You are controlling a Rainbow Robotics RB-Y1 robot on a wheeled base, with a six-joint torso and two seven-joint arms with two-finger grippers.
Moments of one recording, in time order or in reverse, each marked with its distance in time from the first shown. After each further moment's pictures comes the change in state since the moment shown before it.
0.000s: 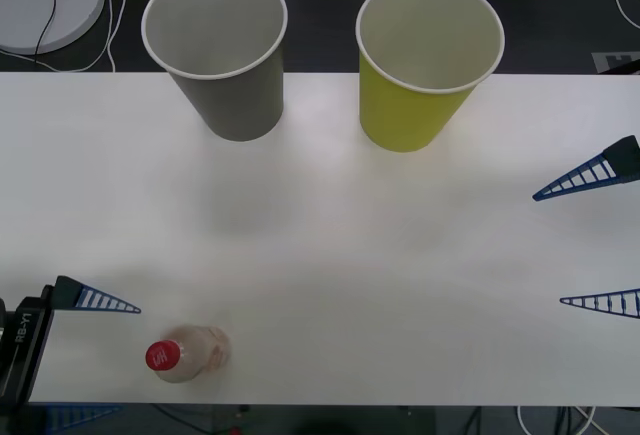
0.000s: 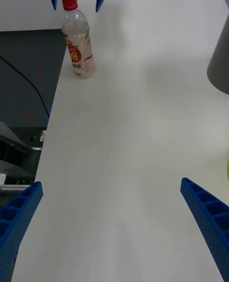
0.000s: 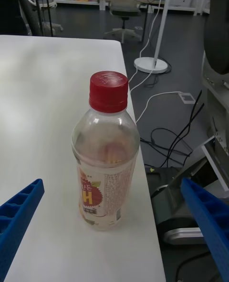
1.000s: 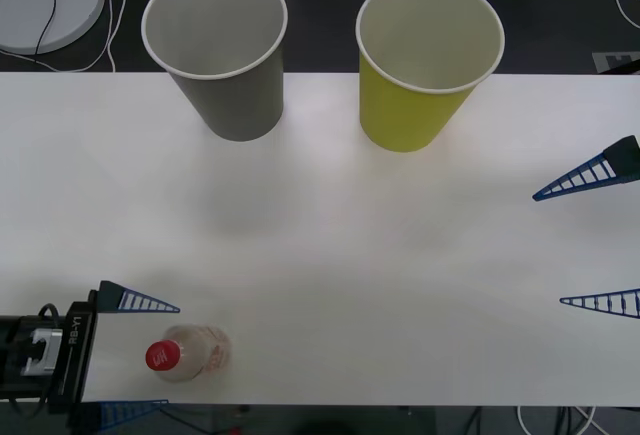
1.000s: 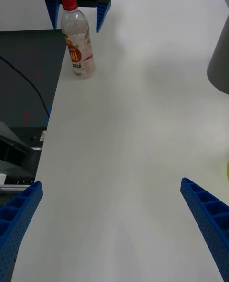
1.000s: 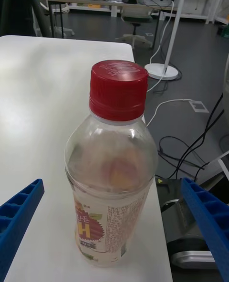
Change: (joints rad) right arm 0.000 0.000 0.000 0.000 0.000 0.000 0.000; left arm 0.000 -0.147 0.000 -0.027 -0.098 0.068 0.036
